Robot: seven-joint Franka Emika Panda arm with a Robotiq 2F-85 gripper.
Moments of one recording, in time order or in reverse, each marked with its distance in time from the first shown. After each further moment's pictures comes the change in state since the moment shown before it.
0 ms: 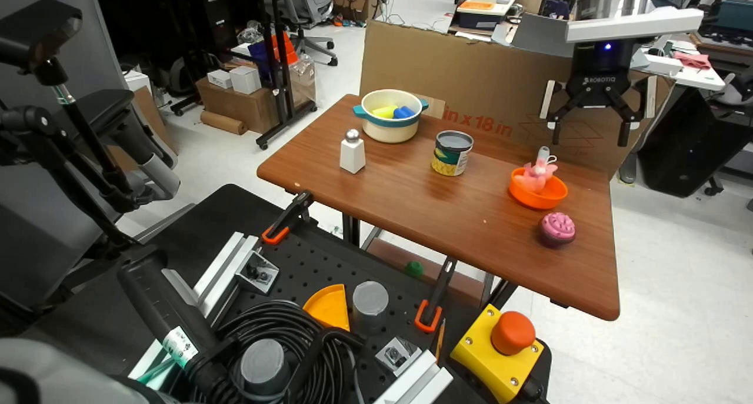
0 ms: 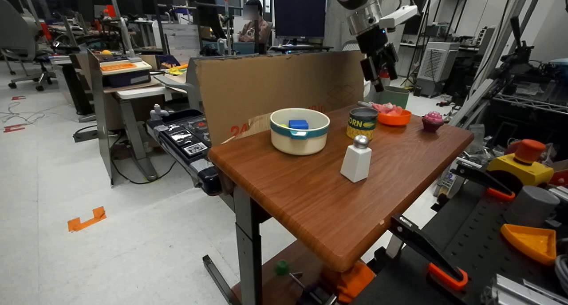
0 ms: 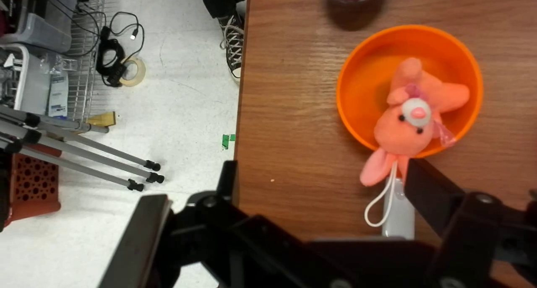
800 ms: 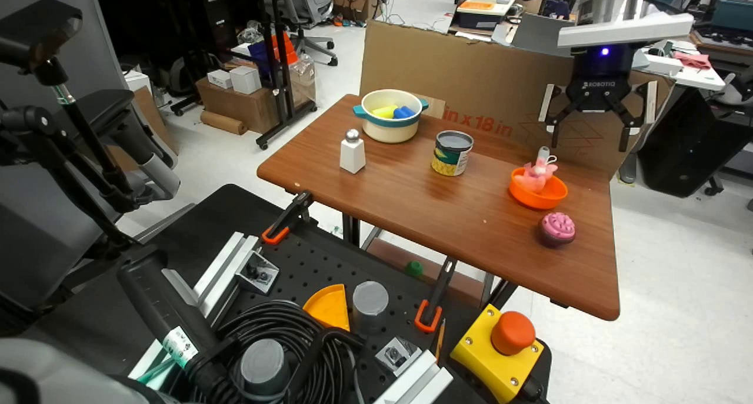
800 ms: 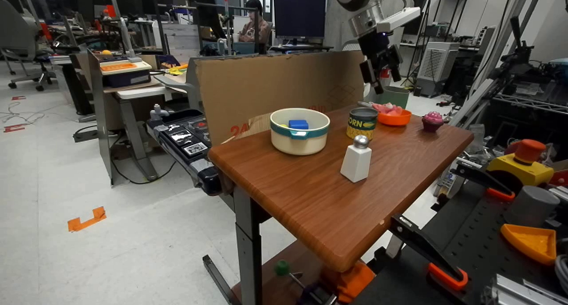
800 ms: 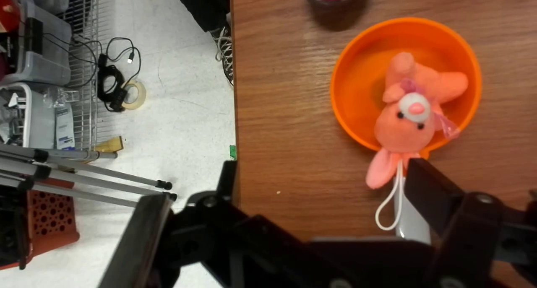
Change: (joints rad) arm -0.003 0.006 -0.007 0.000 0.018 -0.008 0.118
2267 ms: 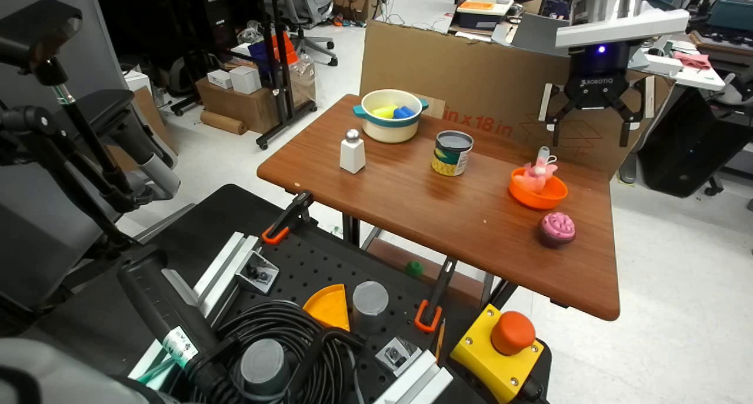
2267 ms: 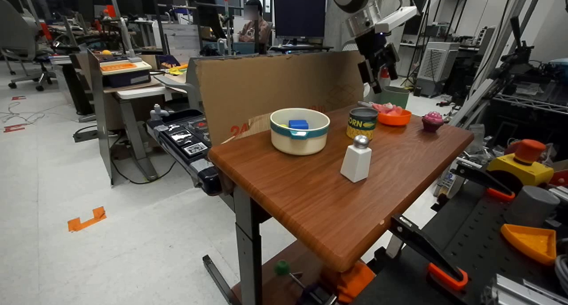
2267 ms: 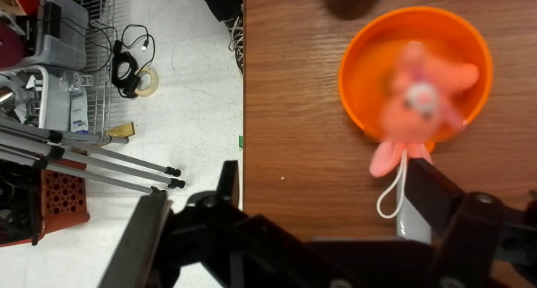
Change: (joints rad) arm 0.014 0.000 0.000 -0.002 -0.039 0.025 -0.016
